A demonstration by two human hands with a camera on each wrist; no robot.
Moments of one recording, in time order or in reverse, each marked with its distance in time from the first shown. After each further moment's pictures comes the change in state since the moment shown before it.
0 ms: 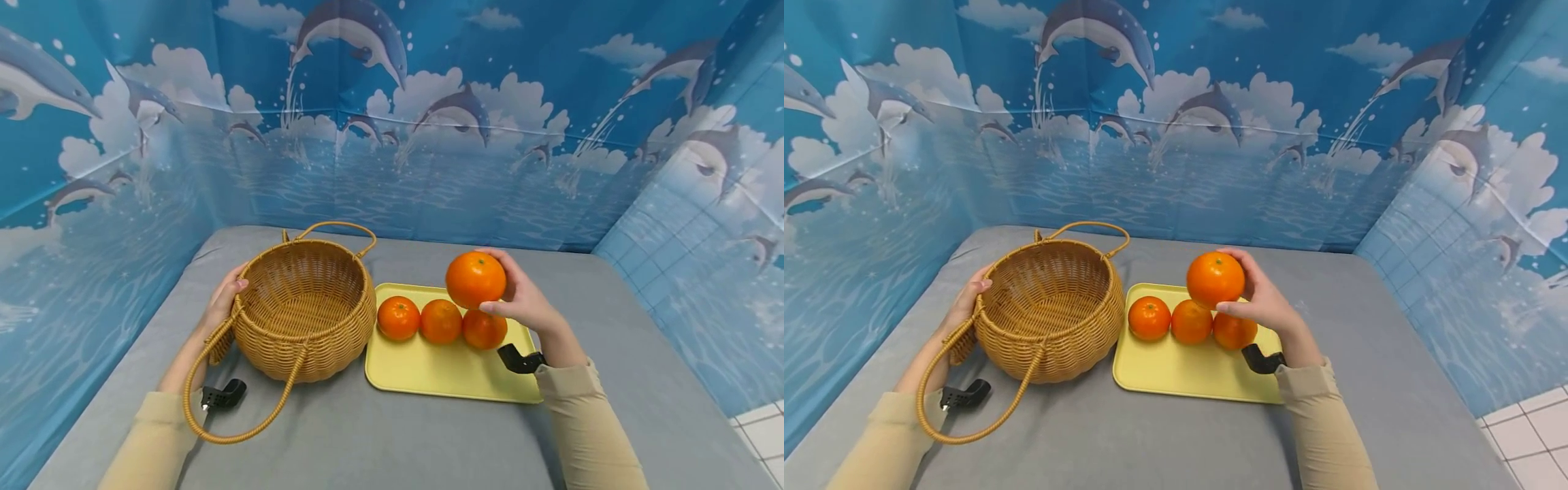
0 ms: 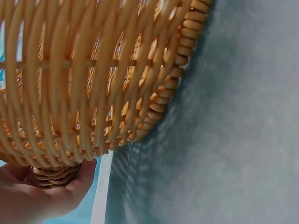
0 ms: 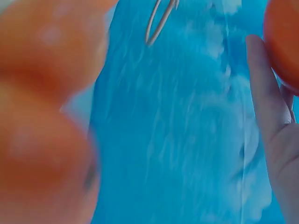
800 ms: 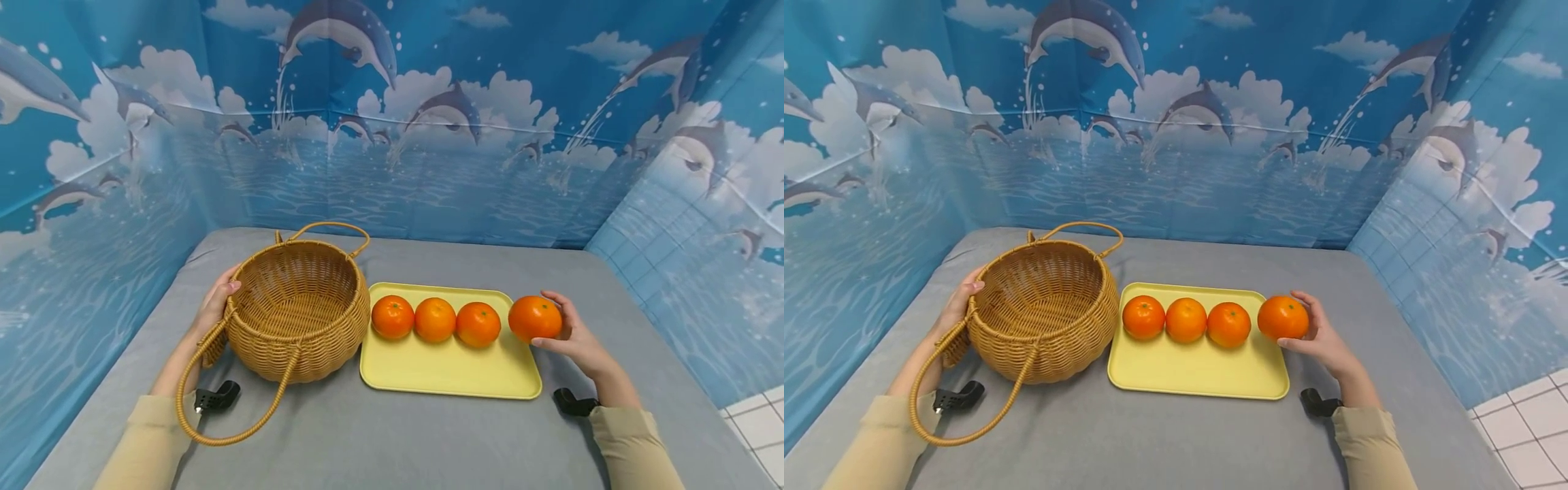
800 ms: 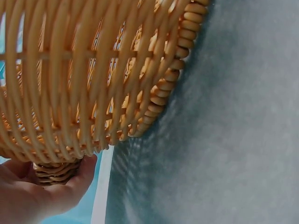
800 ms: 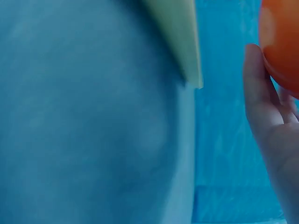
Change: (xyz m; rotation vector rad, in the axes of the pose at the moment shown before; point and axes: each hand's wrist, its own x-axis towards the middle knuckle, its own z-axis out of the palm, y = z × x) left_hand 0.000 0.000 0.002 -0.081 -0.014 -0.024; right_hand -0.122 0.061 -0.061 -0.040 0.231 0.311
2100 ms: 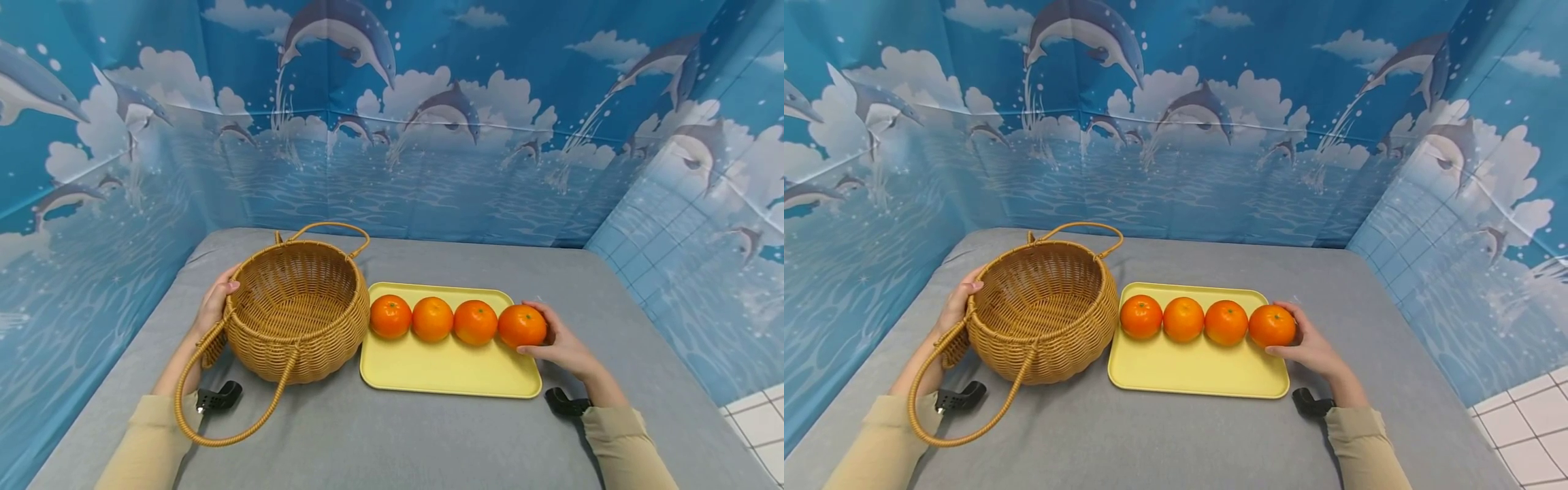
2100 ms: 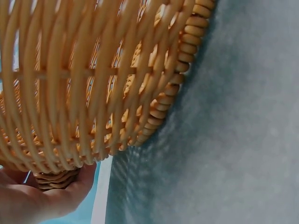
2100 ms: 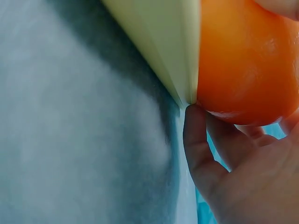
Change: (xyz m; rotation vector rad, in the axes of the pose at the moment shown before) left_hand -0.002 0.004 0.005 -0.076 0.008 0.005; right_hand 0.004 0.026 0.009 -0.170 -0.044 0.068
